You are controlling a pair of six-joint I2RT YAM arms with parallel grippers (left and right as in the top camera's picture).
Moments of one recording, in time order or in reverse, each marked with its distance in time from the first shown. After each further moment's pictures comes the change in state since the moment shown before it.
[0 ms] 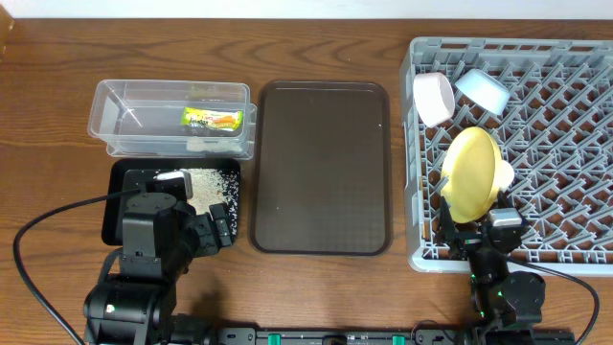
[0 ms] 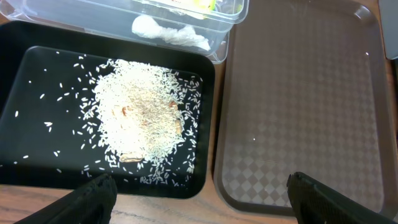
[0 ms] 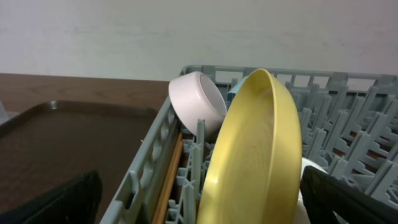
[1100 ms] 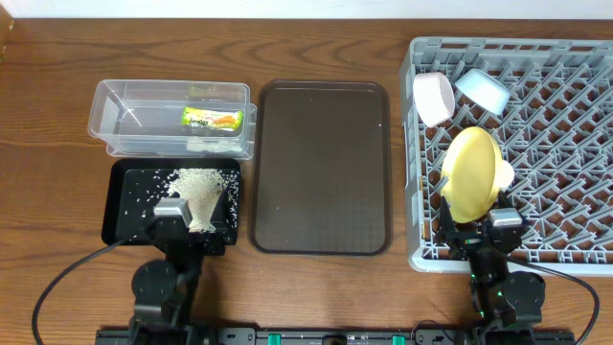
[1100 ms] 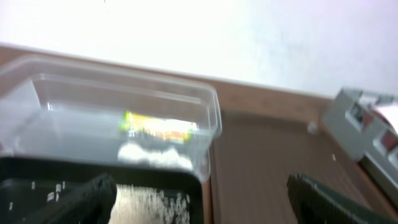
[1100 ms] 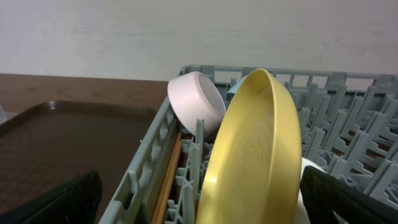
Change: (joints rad) left arm 0.022 -0.560 -0.603 0.735 -0.012 0.074; right arm 0.000 0.000 0.000 0.000 0.004 0.000
